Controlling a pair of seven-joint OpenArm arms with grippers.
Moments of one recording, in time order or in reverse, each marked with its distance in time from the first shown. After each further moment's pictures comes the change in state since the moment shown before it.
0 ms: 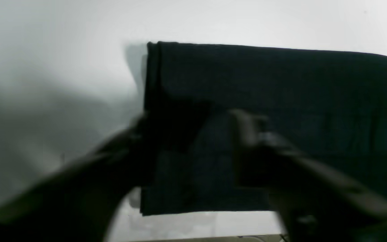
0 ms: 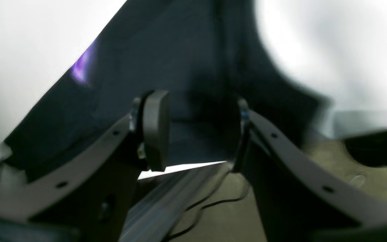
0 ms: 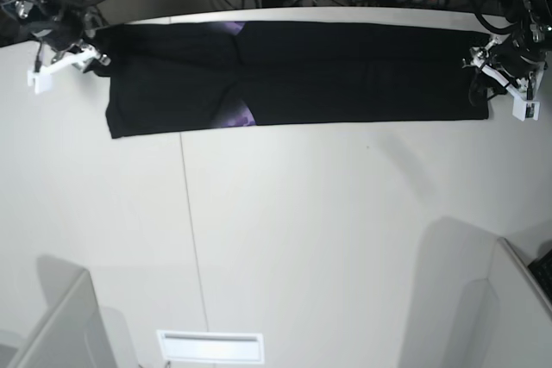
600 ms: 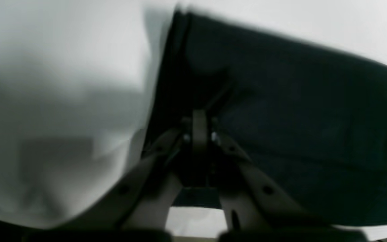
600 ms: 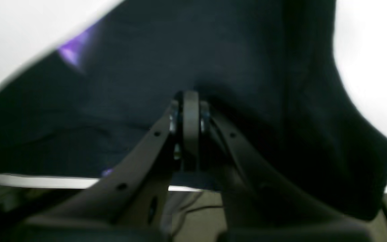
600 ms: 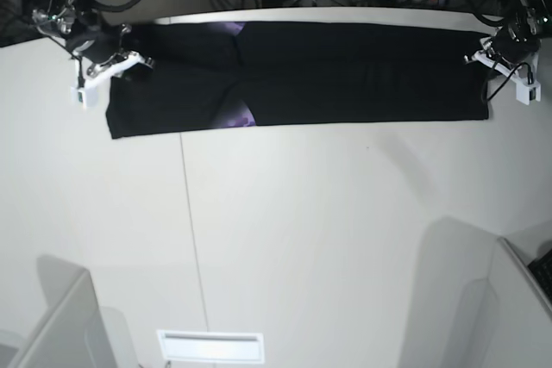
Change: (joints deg) left arm -2.1 4.8 -3.8 -8.5 0.4 0.0 -0.4; right arm 3.1 0.2 -16.5 -5.1 -9.2 3.0 7.7
